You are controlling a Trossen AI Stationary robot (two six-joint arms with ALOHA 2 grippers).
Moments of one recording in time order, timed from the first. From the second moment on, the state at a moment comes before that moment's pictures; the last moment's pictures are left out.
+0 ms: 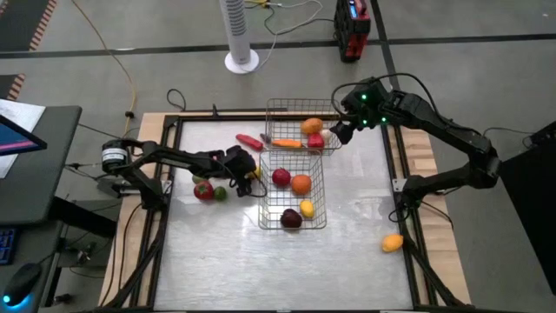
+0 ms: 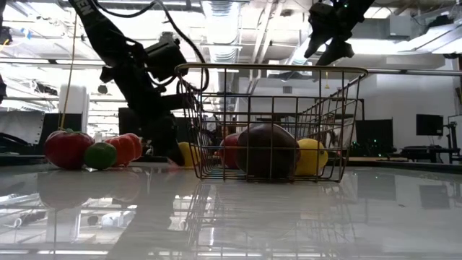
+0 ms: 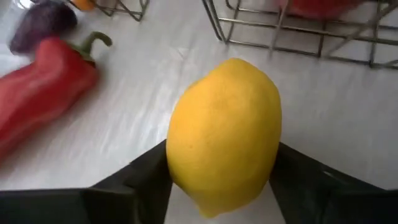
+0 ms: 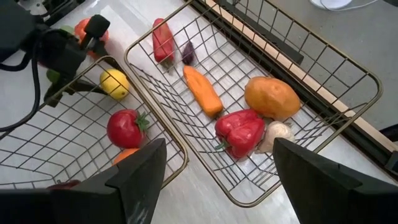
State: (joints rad) left arm 0.27 1.60 0.69 -0.04 -0.15 0.06; right arm -0.59 1.24 1.32 -0.89 -0.08 0.18
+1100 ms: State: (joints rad) left arm 0.22 1.52 1.08 -0.23 0.10 -0.31; right arm -0.59 1.24 1.32 -0.83 -0.08 0.18
